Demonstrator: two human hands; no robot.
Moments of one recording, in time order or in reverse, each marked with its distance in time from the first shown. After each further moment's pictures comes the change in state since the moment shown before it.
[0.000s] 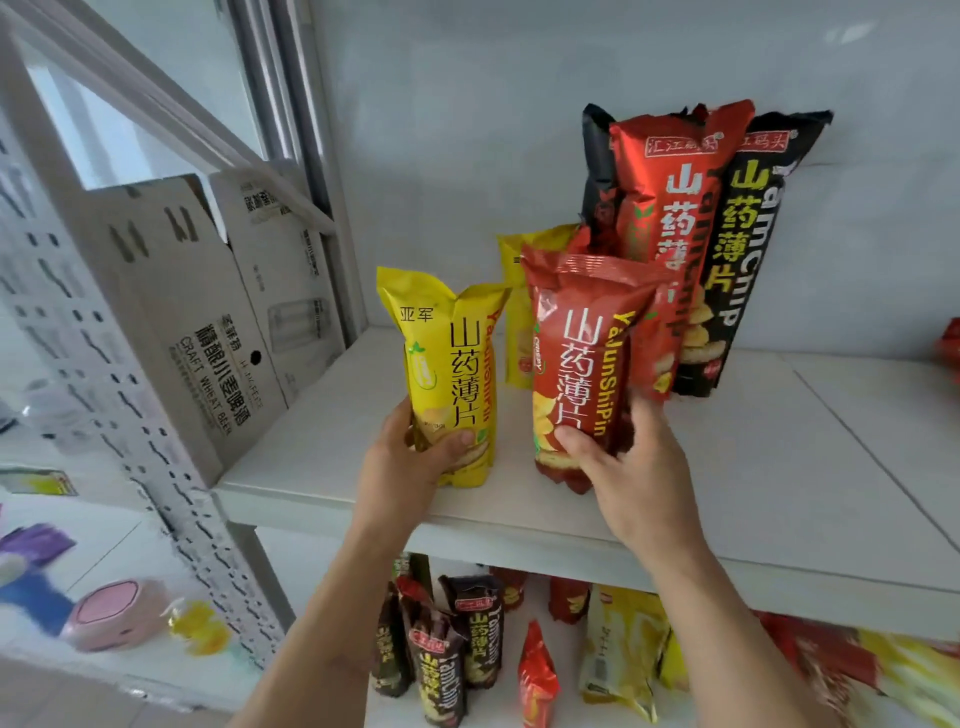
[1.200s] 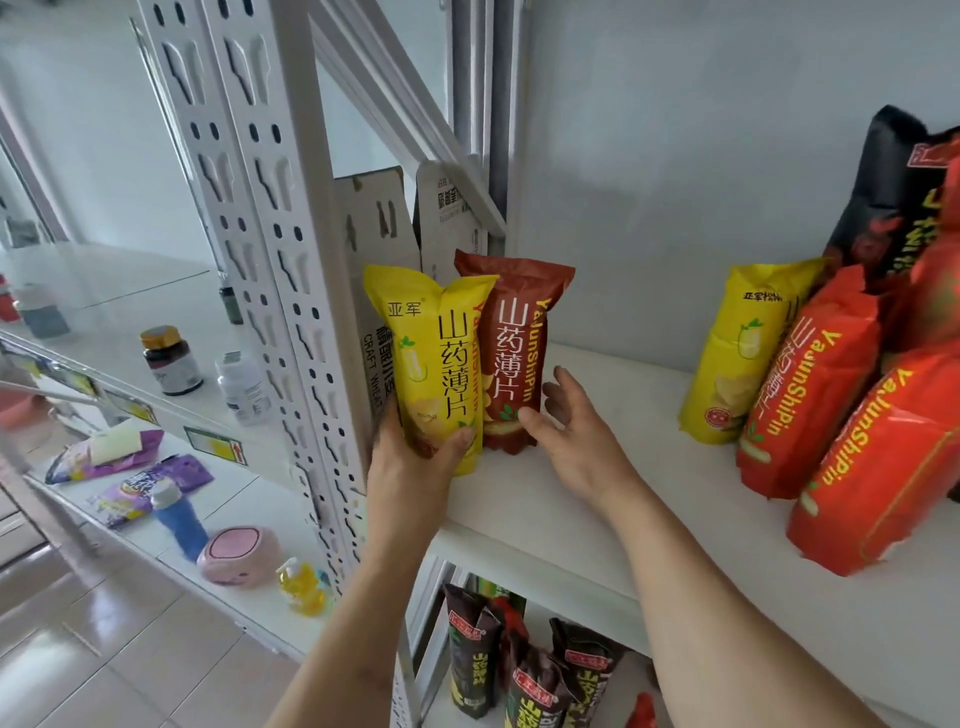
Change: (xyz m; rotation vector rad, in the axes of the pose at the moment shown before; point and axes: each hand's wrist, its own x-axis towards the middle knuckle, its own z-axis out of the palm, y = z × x) left_hand 0.043 -0.036 -0.133 0.302 0.469 -0.013; right_hand 0.076 -0.044 0.220 0.286 -0.592 0.092
